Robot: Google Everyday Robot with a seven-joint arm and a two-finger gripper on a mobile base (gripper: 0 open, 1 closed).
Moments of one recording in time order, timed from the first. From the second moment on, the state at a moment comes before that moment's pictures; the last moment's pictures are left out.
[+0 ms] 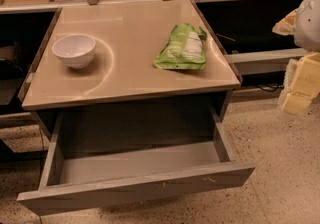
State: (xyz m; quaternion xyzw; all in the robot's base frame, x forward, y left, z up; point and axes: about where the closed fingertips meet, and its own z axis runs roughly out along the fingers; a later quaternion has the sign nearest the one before) arm 0.438 -0.217 0.976 -0.60 0.78 -0.03 0.16
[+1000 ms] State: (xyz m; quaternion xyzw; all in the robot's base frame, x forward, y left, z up) arm 0.438 -0.217 0.976 -0.60 0.78 -0.03 0.16
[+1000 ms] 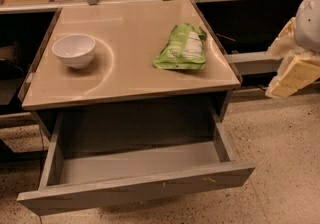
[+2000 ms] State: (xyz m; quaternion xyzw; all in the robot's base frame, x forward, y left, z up) arm 0.415 -0.216 0.969 -0.60 0.79 -0.04 0.14
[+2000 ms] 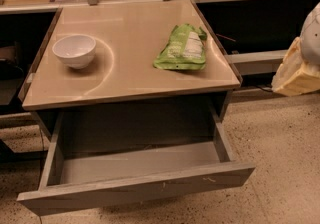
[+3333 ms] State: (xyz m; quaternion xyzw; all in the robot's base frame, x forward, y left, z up) arm 0.285 -0.176 0.803 -0.55 0.83 0.08 0.06
